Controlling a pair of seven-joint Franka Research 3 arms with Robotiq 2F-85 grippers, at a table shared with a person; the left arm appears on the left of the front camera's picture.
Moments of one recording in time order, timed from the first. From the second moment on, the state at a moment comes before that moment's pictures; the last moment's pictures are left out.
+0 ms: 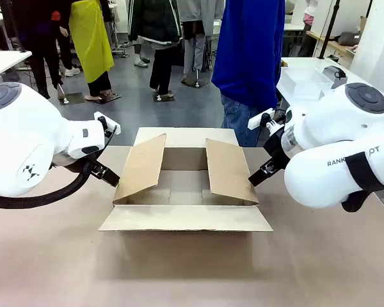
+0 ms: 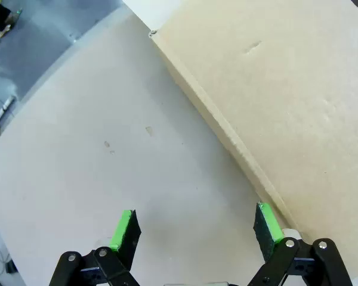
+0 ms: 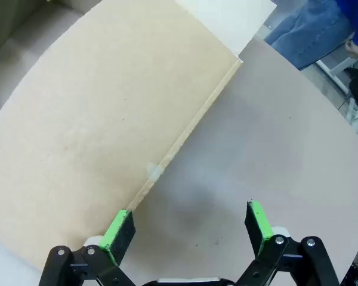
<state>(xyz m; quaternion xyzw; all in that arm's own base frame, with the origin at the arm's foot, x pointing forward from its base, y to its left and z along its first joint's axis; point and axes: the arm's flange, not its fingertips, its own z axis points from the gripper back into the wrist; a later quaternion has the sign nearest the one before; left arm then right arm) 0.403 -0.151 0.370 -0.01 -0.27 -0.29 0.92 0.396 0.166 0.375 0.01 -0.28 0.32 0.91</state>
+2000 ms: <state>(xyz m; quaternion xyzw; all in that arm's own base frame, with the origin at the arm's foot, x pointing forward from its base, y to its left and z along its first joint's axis) 0.413 -0.109 0.370 0.04 -0.25 -0.26 0.93 0.408 0.118 0.380 -0.03 -0.26 0.24 0.93</state>
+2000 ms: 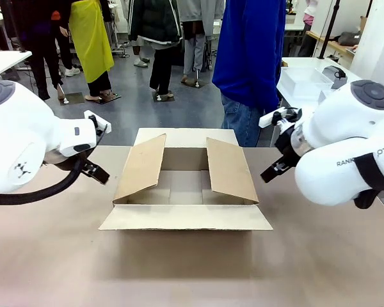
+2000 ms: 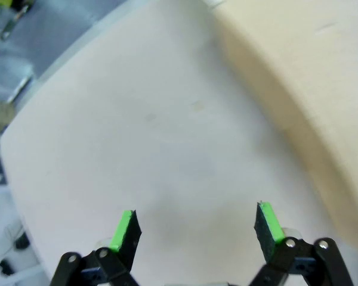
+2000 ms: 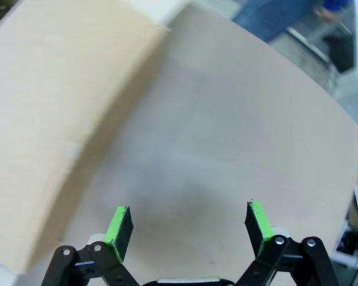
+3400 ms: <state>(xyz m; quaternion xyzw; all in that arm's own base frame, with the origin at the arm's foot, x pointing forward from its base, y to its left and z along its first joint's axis) 0.266 0.209 0.382 -0.59 -0.27 0.04 0.76 0.298 -0.167 0.404 0.50 -0.23 0.11 0.83</state>
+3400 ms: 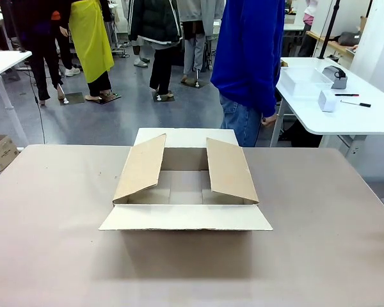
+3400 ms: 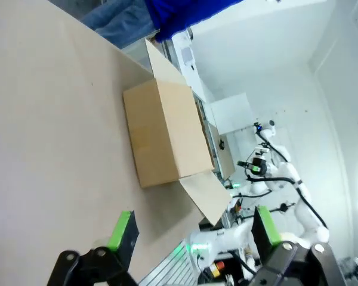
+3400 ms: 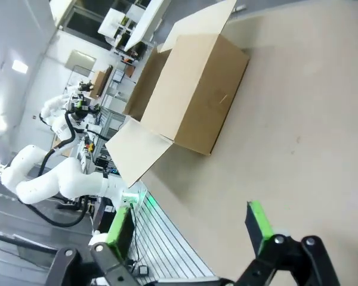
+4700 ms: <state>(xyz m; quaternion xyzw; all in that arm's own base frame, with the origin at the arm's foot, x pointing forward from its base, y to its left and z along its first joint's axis) 0.257 -0.154 0.577 -0.35 -0.11 -0.17 0.91 0.255 0.169 0.536 0.27 -0.19 0.38 0.87</state>
